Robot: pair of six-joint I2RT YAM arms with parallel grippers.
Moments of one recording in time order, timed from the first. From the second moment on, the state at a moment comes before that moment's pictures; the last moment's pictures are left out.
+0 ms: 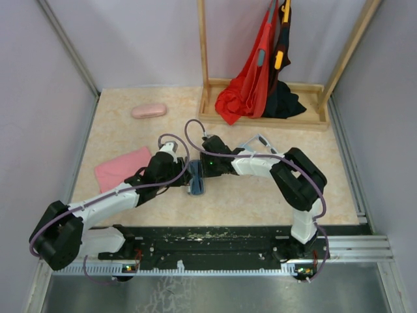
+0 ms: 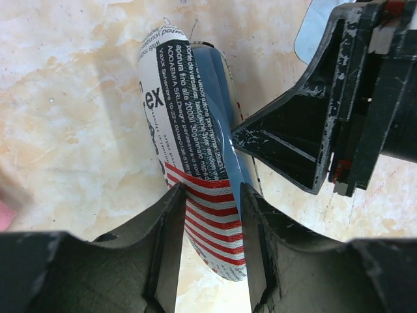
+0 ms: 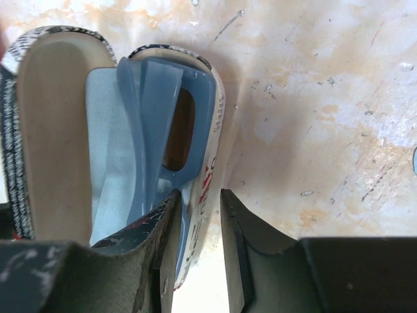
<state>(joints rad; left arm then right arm) -0.68 1.20 0.55 0.02 -0.10 -0.61 0.81 1.87 1.13 -0.17 -0.05 0.60</state>
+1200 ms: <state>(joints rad) -0.69 1.18 0.55 0.00 -0.11 -0.61 0.72 1.81 0.90 0.15 -0.18 0.70</state>
